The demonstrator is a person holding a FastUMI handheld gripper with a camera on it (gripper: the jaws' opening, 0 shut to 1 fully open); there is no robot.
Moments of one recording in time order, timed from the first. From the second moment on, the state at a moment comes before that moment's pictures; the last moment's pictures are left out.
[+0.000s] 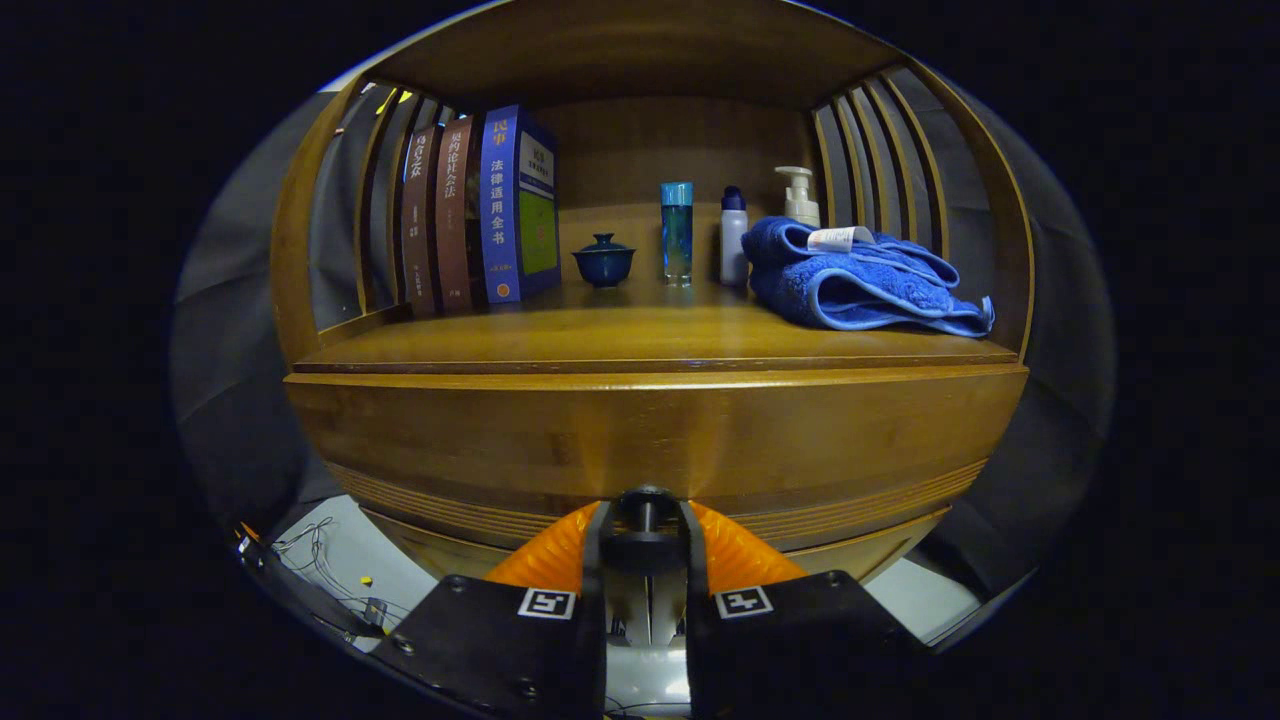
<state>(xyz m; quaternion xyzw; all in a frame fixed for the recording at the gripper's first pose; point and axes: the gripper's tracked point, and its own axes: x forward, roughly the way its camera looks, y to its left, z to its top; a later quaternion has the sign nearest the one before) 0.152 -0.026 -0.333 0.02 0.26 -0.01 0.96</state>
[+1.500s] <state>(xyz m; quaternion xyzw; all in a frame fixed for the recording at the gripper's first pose) -0.040 -0.013 -0.317 0.02 0.37 0.01 0.93</state>
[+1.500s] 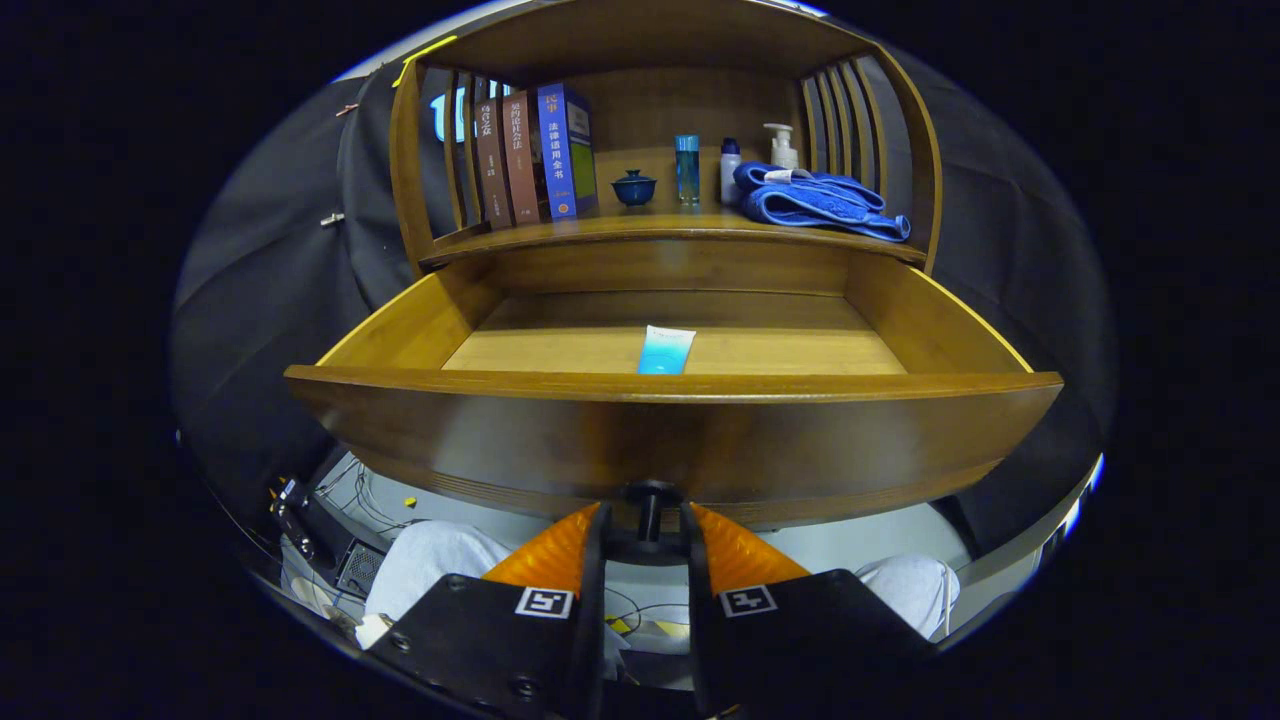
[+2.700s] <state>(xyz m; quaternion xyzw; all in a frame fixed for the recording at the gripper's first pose) 0.086 -0.011 -0.273 0.05 0.44 0.00 0.90</state>
